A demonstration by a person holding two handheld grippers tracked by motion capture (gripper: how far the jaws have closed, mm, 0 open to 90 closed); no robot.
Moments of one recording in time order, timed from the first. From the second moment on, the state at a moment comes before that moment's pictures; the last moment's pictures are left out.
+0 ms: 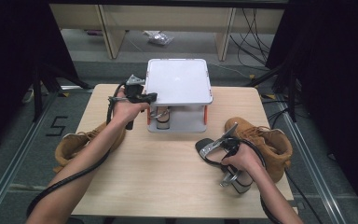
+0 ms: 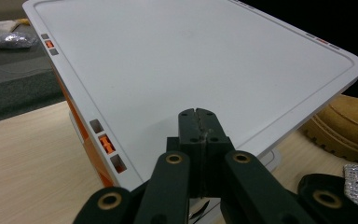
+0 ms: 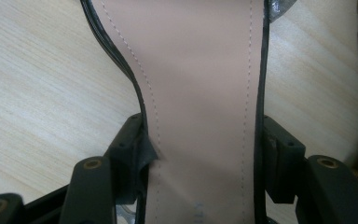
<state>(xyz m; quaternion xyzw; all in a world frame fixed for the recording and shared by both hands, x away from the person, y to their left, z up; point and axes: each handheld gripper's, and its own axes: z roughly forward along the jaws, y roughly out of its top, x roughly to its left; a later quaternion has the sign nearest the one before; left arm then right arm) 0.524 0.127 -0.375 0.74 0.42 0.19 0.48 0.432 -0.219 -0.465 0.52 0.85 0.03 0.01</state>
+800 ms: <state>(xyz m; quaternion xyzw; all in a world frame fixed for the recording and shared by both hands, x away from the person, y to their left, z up) 0.524 0.126 -0.374 0.74 0.42 0.19 0.48 0.433 -0.220 -0.448 0.53 0.84 0.07 0.01</state>
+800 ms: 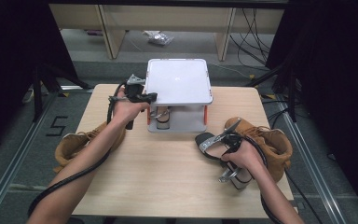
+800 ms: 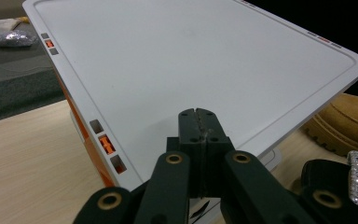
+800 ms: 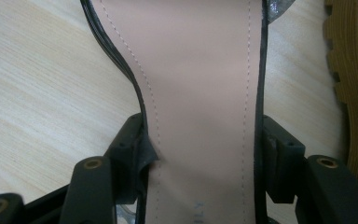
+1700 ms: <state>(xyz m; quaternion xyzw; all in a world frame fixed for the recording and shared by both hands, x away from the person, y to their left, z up) 0.526 0.127 -0.373 0.75 0.42 0.18 0.48 0.444 -0.196 -0.430 0.55 0.82 0.12 0.02</state>
